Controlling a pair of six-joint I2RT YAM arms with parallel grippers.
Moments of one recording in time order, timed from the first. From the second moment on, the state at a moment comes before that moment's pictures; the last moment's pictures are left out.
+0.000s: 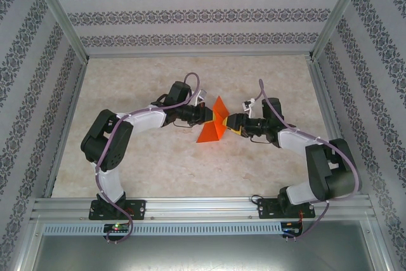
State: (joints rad) left arm -0.52 1.85 1.13 0.02 0.75 -0.79; right arm 0.21 1.43 0.57 0.16 -0.91 0.73
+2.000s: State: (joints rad) left arm -0.52 1.82 1.07 0.27 0.74 -0.97; right arm 0.22 1.41 0.44 0.60 -0.90 1.27
